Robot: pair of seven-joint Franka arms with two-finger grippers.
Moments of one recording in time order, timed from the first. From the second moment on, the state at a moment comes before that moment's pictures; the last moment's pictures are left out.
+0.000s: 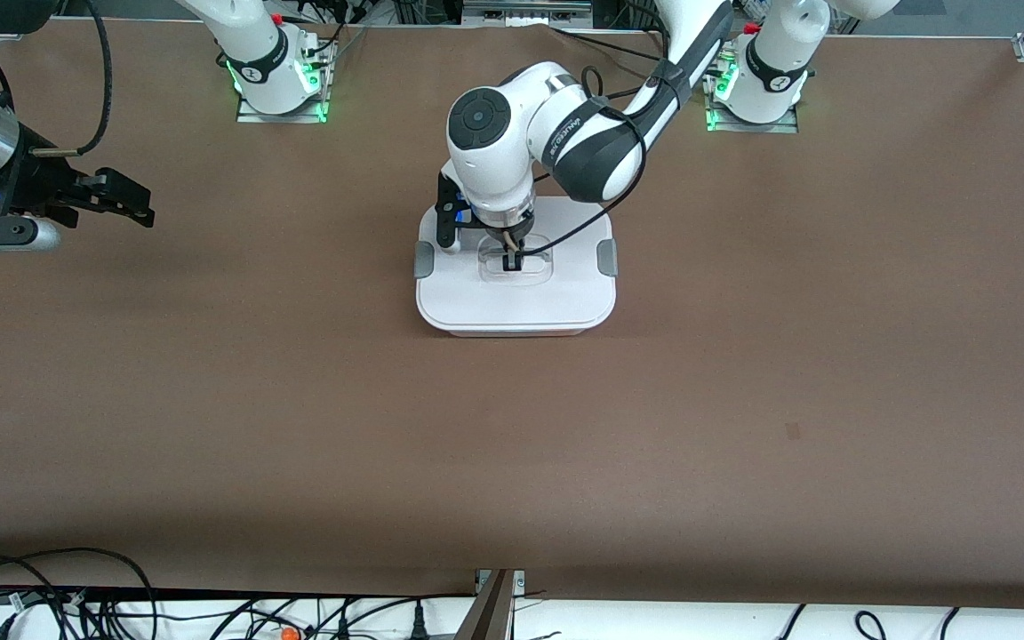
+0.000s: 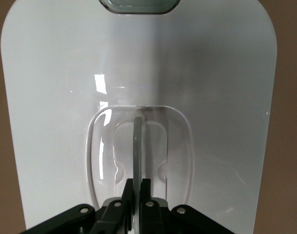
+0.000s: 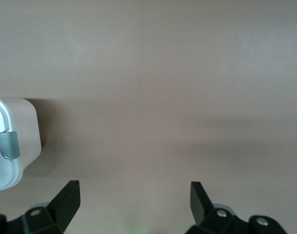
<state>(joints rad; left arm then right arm) -0.78 0.62 -0.07 -1.35 0.08 1.87 0.66 0.19 0.06 -0.10 -1.56 0.02 1.54 0.08</state>
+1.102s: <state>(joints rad) -0.78 0.56 -0.07 -1.46 0.08 1.96 0.67 0.19 0.06 -0.10 -1.56 0.02 1.54 0.08</state>
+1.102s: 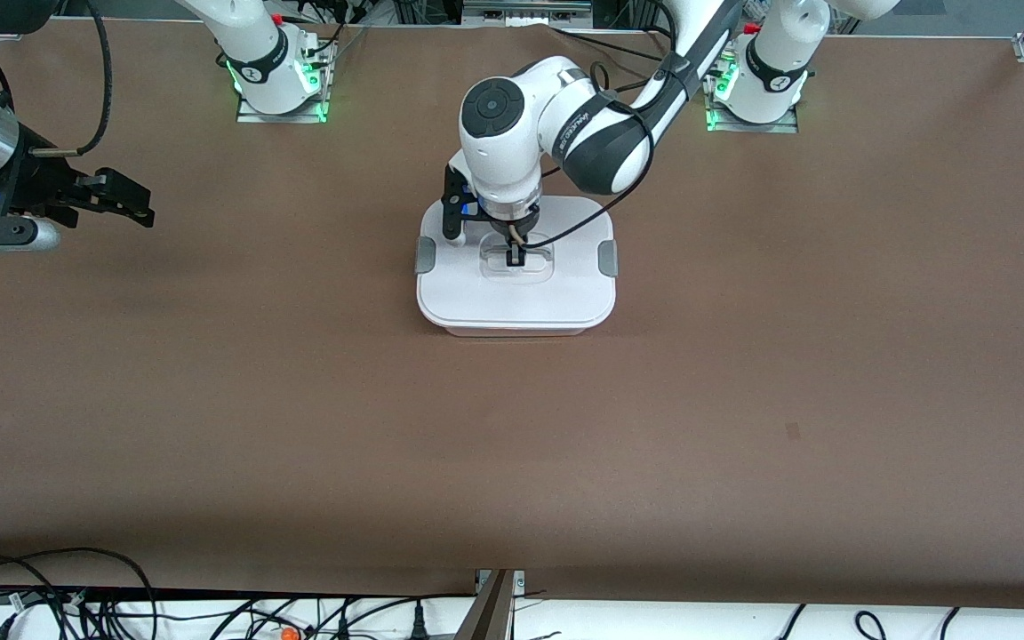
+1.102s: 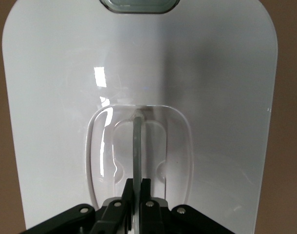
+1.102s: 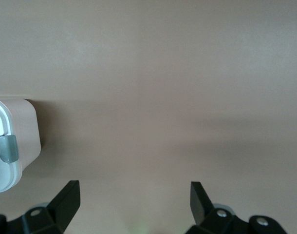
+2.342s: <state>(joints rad) -0.65 0.45 -0.04 -1.46 0.00 1.96 0.66 0.19 0.06 -0.10 -1.56 0.02 1.54 0.08</state>
